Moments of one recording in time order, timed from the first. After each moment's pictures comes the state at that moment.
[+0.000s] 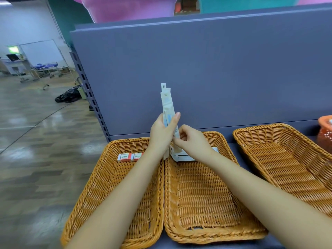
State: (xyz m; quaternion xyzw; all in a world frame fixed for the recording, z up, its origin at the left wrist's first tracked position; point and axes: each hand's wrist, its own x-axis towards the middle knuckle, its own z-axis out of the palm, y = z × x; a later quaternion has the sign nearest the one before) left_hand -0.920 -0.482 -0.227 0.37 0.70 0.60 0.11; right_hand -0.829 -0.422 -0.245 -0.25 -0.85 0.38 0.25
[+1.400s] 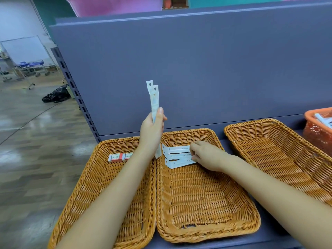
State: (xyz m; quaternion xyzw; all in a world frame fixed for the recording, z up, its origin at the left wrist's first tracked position) left_hand -0.921 -0.480 -0.232 0.35 0.66 0.64 0.14; right_hand -0.783 -0.375 -0.285 -0.24 -0.97 0.09 -0.02
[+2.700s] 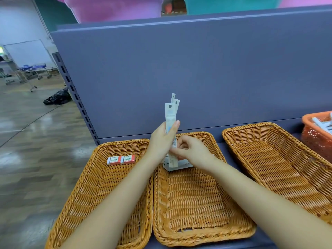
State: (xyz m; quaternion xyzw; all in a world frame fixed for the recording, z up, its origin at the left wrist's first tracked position) left_hand -0.901 -0.474 -0.237 0.43 0.72 0.52 0.15; right_hand -0.801 -0.411 -0.262 -0.26 -0.80 0.50 0.21
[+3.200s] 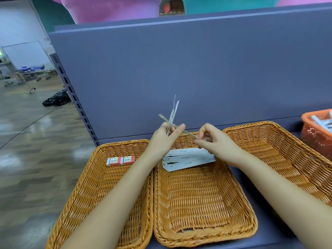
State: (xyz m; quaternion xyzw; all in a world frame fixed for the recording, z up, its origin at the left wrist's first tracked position) left_hand -0.903 -0.476 -0.237 0.44 0.74 0.47 0.18; right_hand -0.755 -0.371 -0.250 -0.23 -0.83 0.45 0.24
